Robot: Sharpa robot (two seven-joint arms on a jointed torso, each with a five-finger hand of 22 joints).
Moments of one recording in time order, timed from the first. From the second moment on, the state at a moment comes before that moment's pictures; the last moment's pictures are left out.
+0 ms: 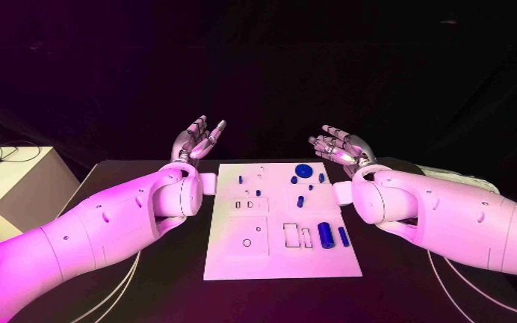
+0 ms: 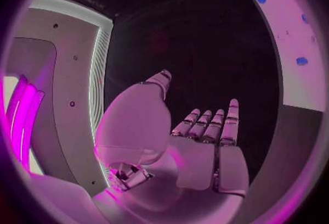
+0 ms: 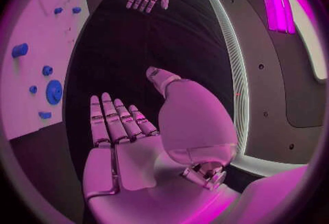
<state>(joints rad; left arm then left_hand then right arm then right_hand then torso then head) 1.01 -0.64 0.17 1.24 -0.13 -0.58 0.44 1.29 -0.07 0.21 0.28 0.13 0.18 0.14 0.02 0.03 0.17 0.19 0.02 0.02 0.21 0.23 0.02 0.03 0.08 0.39 0.27 0.04 0.04 1.18 -0.73 -0.10 1.37 -0.07 -0.55 0.34 1.25 -0.09 0.40 0.11 0.25 0.30 0.14 0.04 0.08 0.42 0.26 0.04 0.04 0.53 0.24 0.05 0.06 0.10 0.43 0.28 0.04 0.04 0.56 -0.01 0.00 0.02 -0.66</state>
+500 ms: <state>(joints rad) 1.00 -0.70 0.19 1.27 -0.22 -0.44 0.40 1.39 -0.04 0.28 0.29 0.13 0.72 0.18 0.18 0.12 0.69 0.24 0.10 0.06 0.67 0.22 0.13 0.10 0.14 0.69 0.29 0.12 0.08 1.22 -0.71 -0.12 1.21 -0.50 -0.39 0.26 1.37 -0.13 0.47 0.02 0.24 0.67 0.18 0.14 0.14 0.84 0.22 0.08 0.06 0.90 0.18 0.13 0.10 0.16 0.78 0.27 0.11 0.07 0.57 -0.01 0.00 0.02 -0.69</state>
